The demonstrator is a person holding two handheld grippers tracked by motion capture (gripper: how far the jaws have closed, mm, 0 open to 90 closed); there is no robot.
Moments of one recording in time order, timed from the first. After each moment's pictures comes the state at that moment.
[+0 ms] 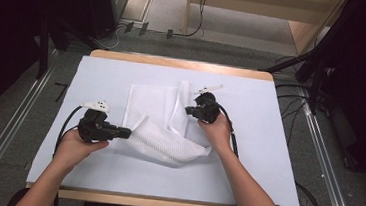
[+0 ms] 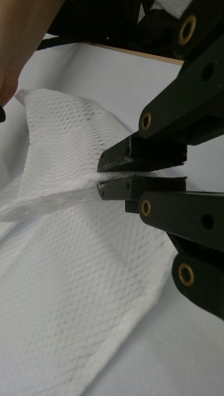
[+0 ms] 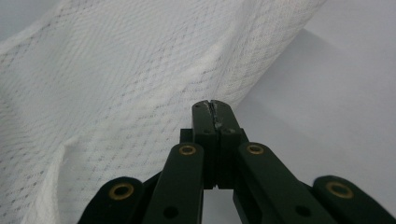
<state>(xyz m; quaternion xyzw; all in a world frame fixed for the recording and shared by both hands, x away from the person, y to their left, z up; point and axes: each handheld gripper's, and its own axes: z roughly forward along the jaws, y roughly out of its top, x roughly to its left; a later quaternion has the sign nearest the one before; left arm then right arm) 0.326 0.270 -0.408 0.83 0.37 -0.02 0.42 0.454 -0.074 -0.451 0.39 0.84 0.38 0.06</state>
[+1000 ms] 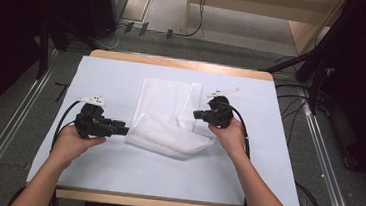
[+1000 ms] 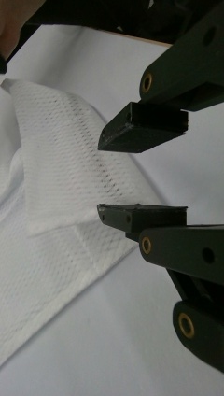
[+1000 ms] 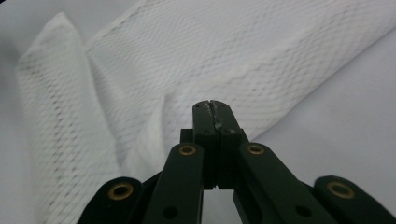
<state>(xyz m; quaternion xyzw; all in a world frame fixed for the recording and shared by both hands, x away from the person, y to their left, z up) 0.340 0.283 -0.406 0.81 0.40 -0.02 0.42 0.429 -0.108 -0.432 0.37 0.84 0.40 0.02</state>
